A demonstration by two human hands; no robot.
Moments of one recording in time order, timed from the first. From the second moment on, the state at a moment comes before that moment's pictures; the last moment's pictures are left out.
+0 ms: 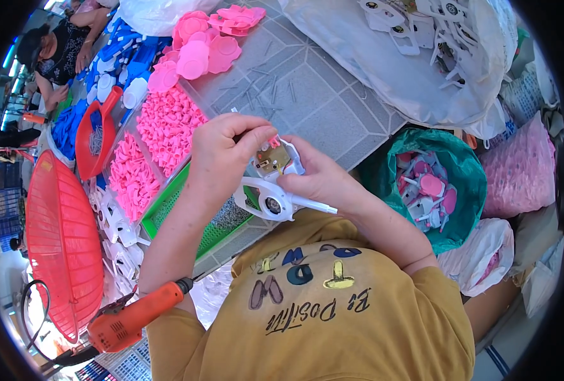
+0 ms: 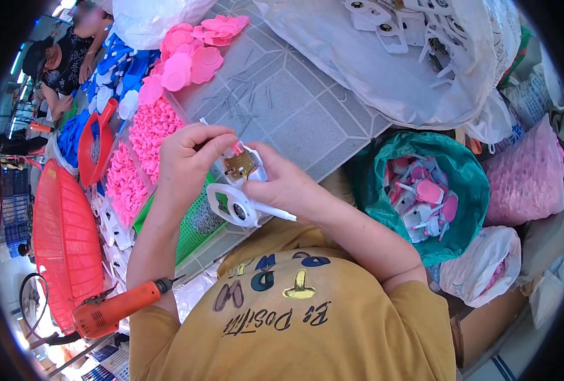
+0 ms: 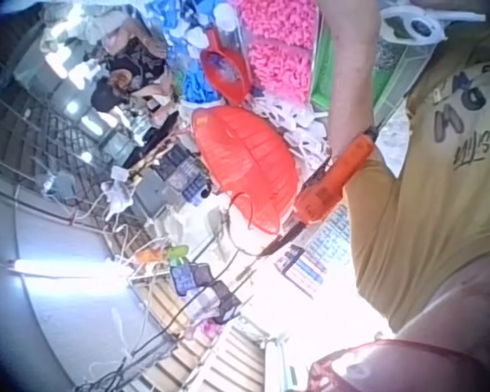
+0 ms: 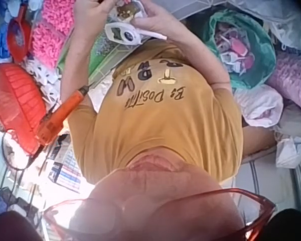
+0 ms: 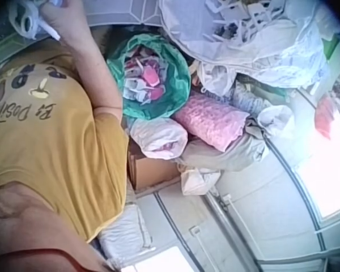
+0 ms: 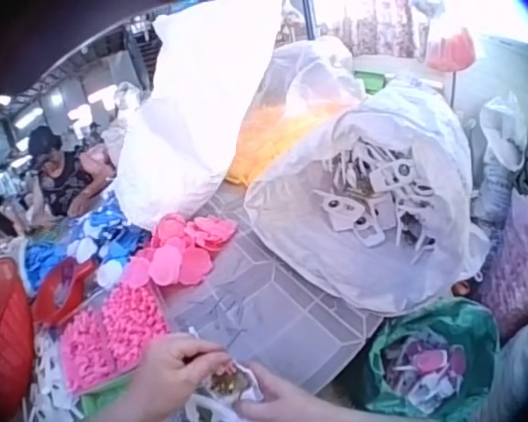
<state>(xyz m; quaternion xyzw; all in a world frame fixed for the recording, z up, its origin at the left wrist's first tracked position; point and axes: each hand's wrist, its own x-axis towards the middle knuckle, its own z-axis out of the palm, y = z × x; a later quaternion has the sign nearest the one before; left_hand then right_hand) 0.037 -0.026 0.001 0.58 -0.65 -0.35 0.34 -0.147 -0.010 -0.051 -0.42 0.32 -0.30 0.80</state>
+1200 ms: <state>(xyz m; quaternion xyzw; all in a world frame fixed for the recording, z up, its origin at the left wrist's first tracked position) 0.049 -0.018 0.017 0.56 -0.74 -0.21 0.30 -0.144 -0.008 -0.044 -0.32 0.28 -0.31 0.85</state>
